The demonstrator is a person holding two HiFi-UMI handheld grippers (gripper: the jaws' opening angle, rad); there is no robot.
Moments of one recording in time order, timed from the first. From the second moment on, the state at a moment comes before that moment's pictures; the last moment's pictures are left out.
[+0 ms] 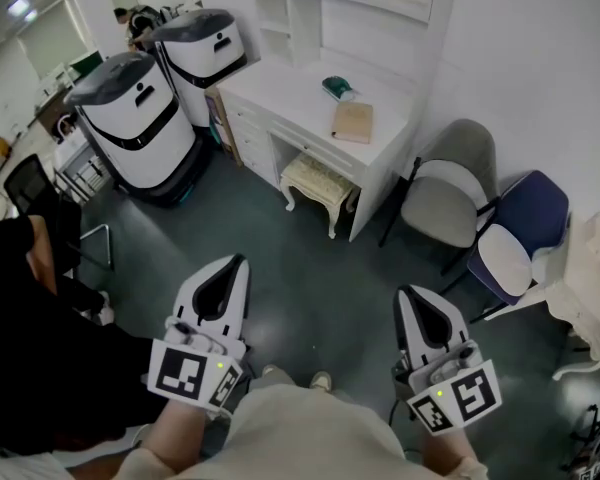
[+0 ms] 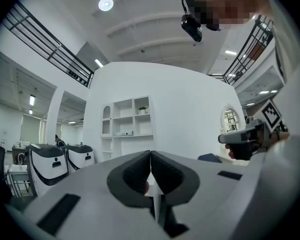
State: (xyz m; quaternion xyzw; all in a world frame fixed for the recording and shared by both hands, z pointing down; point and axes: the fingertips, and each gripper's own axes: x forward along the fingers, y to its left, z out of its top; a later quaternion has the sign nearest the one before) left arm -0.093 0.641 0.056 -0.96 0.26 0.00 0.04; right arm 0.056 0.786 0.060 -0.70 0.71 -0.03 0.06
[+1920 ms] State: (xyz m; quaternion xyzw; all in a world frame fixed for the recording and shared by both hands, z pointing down) left arm 0.033 0.154 0.169 -0.98 0.20 -0.08 -0.03; right arm 0.177 0.305 0.187 -0.74 0.66 -0.16 -0.01
